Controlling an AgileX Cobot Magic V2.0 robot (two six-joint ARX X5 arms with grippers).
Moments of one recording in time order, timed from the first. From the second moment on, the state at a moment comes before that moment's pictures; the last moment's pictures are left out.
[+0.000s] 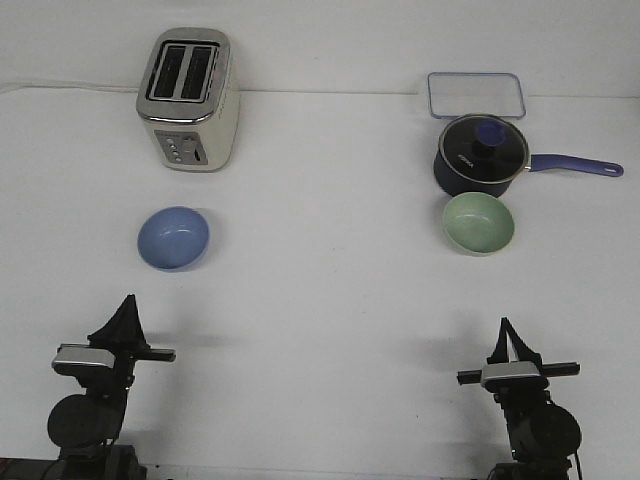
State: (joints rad) left arm 0.01 0.01 0.03 0.22 0.03 0.01; right arm 0.06 0.00 0.01 -0.06 0.03 -0.29
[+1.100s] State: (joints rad) left arm 0.02 0.01 0.03 0.22 0.03 0.01; right arm 0.06 0.41 0.49 -0.38 0.02 0.39
